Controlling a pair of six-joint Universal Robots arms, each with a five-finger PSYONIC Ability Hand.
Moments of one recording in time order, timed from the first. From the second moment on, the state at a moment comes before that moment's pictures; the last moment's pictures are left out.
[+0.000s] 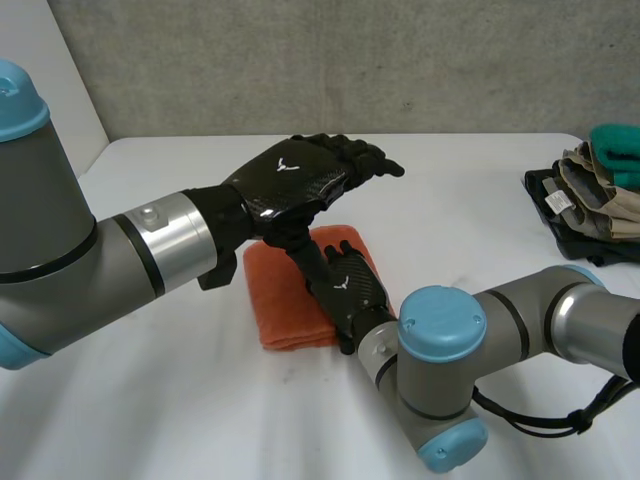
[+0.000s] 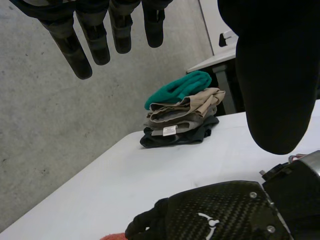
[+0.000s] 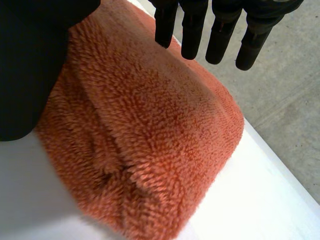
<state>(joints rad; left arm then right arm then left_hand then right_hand) 4.23 -1.85 -1.34 3.08 -0.90 3.29 2.31 -0.79 1.44 -0.46 1.54 2.63 0.20 0.21 0.22 0.21 0.05 0.33 0.32 0.33 0.33 0.12</state>
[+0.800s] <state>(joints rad) 4.26 -1.77 -1.31 3.10 -0.90 3.28 2.08 -0.84 0.90 -0.48 1.54 2.71 0.20 0.21 0.22 0.21 0.05 1.03 1.16 1.16 1.20 0.91</state>
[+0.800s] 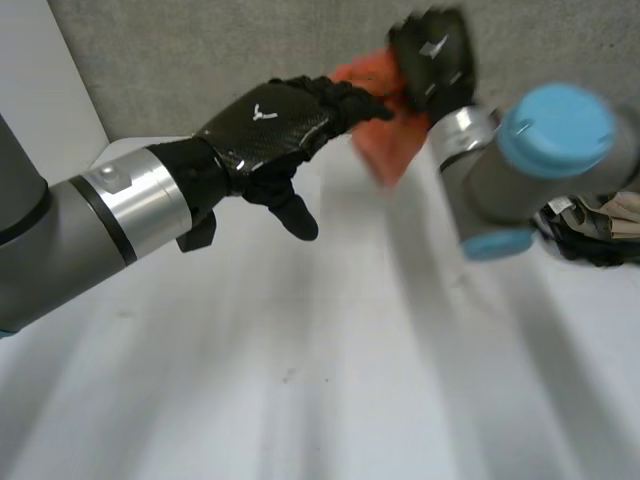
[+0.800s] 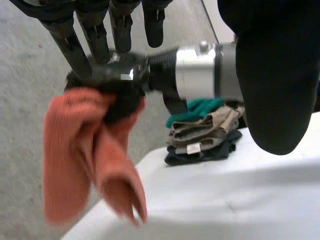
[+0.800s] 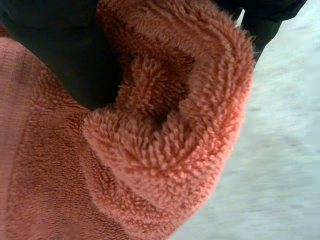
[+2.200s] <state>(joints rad) 4.17 -1.71 -1.29 3.14 -0.94 3.16 1.06 -1.15 0.90 0.02 1.55 2.70 0.20 0.21 0.22 0.21 0.05 0.22 0.21 0.21 0.22 0.05</state>
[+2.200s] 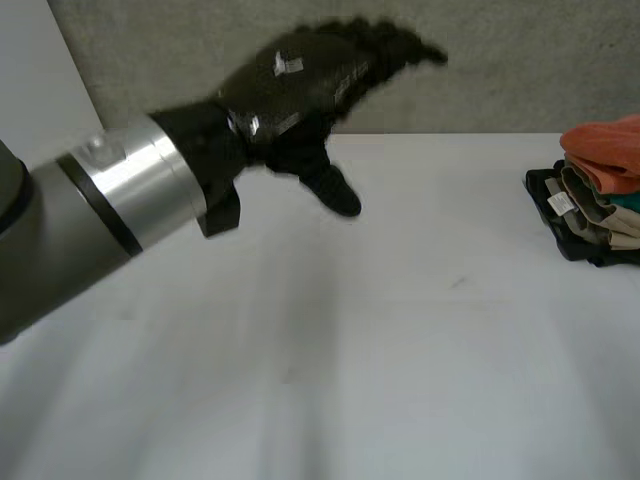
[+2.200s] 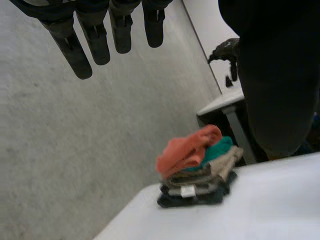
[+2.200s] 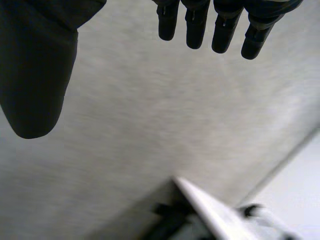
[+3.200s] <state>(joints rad) 4.87 -1.79 -1.77 3.22 -1.55 3.78 2.03 -1.26 1.57 -0.27 1.39 2.81 0.20 0.21 0.22 0.21 0.05 0.22 0.21 0.21 0.22 0.05</state>
